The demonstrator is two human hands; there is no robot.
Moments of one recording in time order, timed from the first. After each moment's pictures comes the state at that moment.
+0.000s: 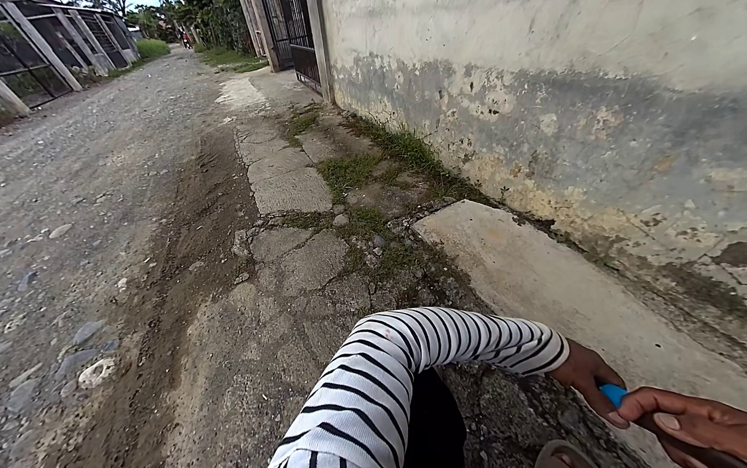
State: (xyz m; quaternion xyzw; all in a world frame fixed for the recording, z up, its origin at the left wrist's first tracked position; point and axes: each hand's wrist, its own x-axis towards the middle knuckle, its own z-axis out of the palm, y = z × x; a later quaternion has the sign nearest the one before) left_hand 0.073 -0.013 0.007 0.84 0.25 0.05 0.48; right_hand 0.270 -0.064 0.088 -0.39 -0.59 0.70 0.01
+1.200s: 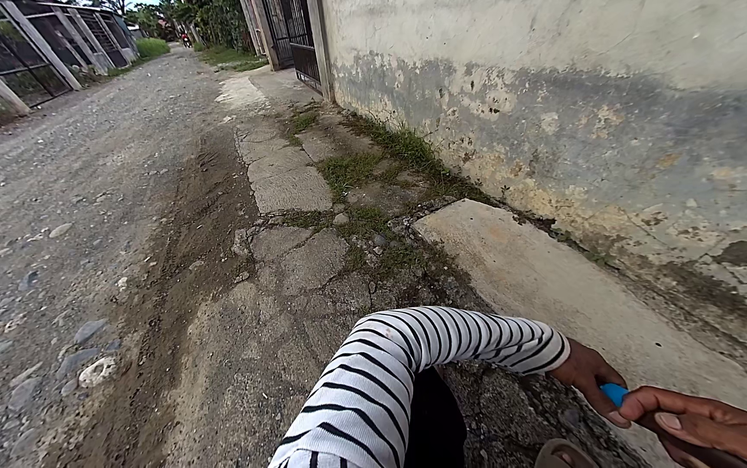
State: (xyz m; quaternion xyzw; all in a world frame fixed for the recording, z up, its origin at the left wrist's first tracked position) left_hand 0.074 -0.013 0.008 0.84 0.26 0.04 0.48; right_hand 0.270 -0.063 0.088 -0.38 -0.59 0.71 0.01
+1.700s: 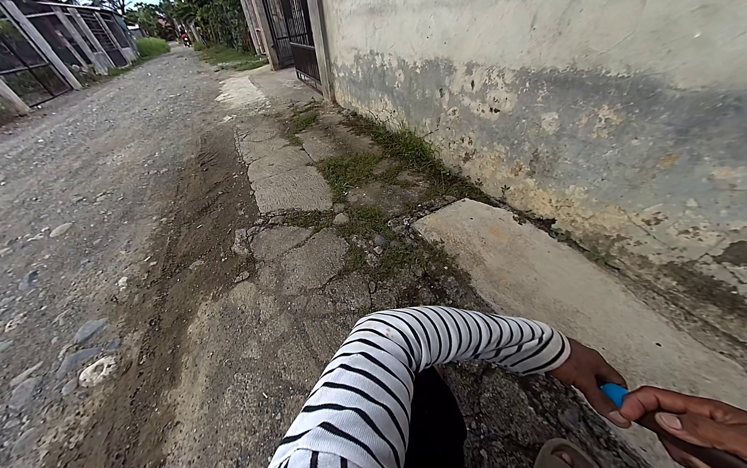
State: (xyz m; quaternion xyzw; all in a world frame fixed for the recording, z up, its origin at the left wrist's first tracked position) left_hand 0.073 -0.013 0.009 0.84 0.26 0.04 0.47; right_hand 0.270 -0.063 0.088 -0.38 -0.60 0.70 0.01
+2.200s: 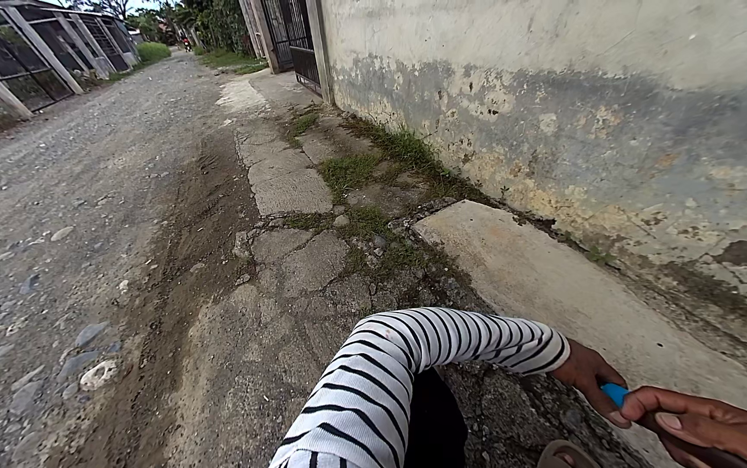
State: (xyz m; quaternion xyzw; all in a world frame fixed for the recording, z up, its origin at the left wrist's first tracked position) left_hand 0.073 -0.011 0.005 0.84 0.25 0.05 0.48; right_hand 0.269 -0.064 0.089 -0.38 -0.59 0.71 0.02
